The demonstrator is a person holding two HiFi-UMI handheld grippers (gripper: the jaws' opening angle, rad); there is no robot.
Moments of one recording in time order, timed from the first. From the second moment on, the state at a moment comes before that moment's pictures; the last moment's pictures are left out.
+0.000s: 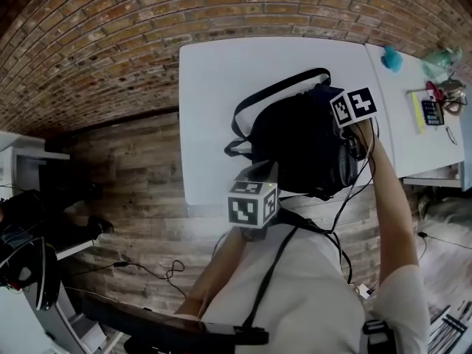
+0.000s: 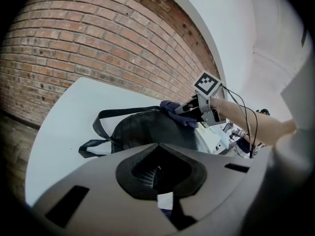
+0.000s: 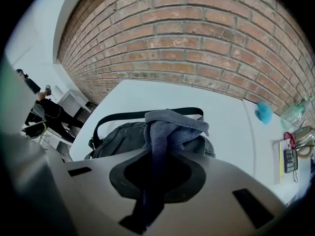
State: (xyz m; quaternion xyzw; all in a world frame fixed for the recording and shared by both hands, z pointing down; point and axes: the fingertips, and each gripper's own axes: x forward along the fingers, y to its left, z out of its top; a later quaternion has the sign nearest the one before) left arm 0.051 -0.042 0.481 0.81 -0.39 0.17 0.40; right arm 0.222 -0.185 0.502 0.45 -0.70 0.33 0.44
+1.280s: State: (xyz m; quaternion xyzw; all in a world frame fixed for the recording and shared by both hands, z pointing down) left arm 0.054 -0.037 0.480 0.82 -0.38 0.17 0.40; right arm 0.211 -0.106 0.488 0.40 -0.71 0.30 0.49
